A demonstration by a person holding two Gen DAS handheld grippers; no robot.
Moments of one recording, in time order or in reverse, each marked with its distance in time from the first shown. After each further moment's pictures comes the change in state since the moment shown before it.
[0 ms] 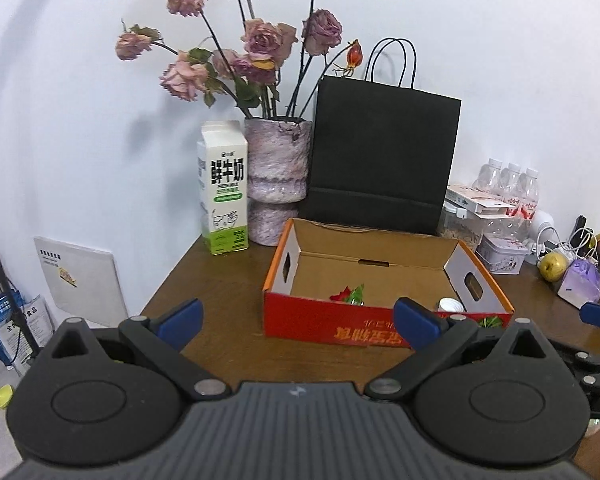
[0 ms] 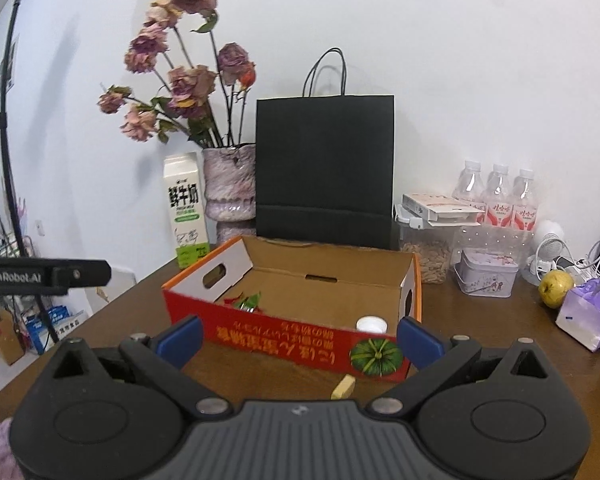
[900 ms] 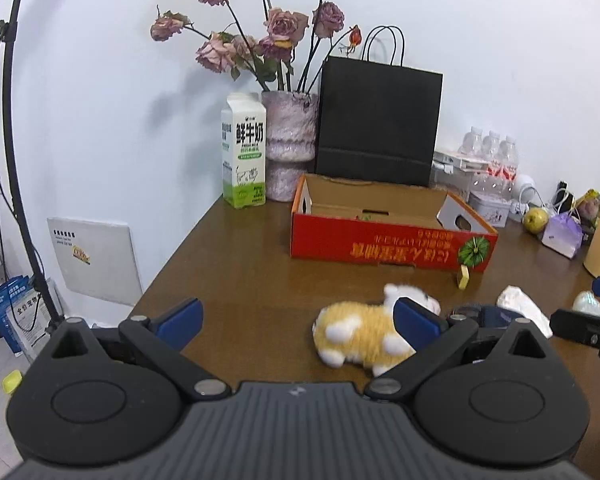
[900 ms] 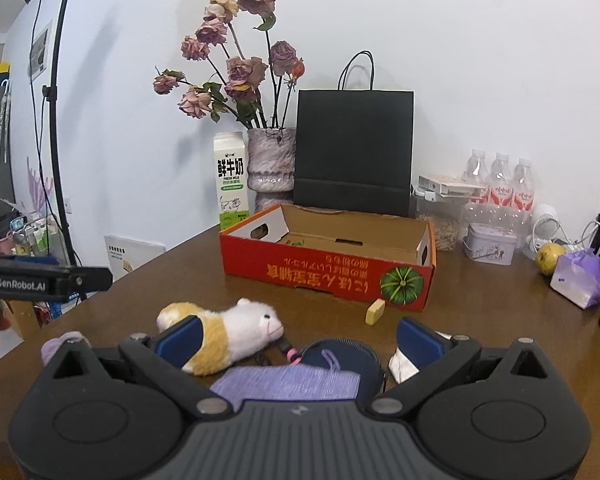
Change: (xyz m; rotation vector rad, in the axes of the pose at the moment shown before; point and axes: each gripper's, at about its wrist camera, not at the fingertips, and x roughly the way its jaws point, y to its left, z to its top) left arm -0.079 0.040 -0.086 0.029 0.014 -0.025; right arm -0.088 0.038 -0.074 -0.032 -0.003 0.039
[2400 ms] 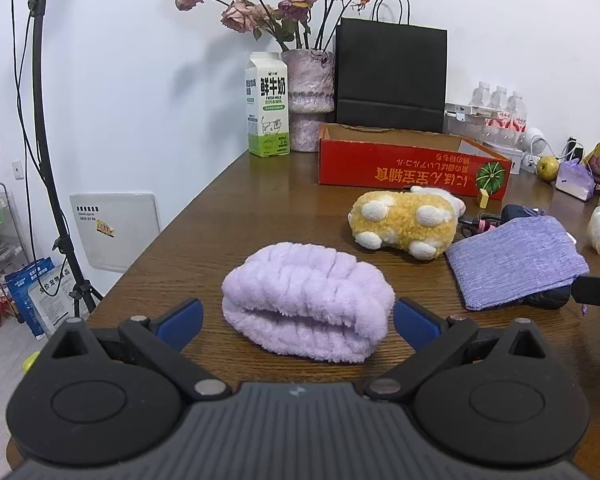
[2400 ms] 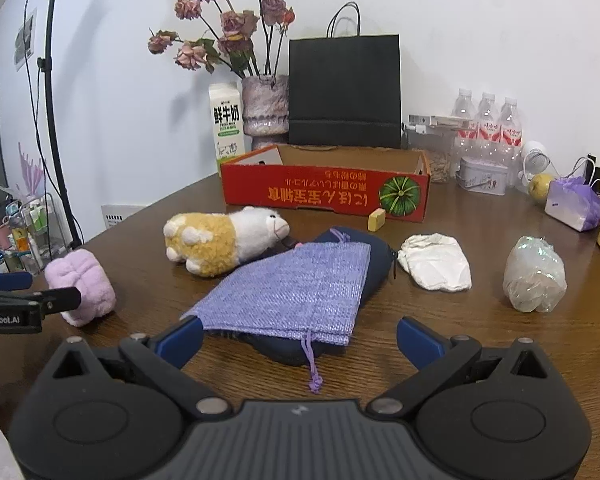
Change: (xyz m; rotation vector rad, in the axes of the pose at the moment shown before) left arm -0.019 0.018 -0.092 0.037 0.036 0.063; right arm -0.006 0.007 -0.075 0.055 0.099 -0.015
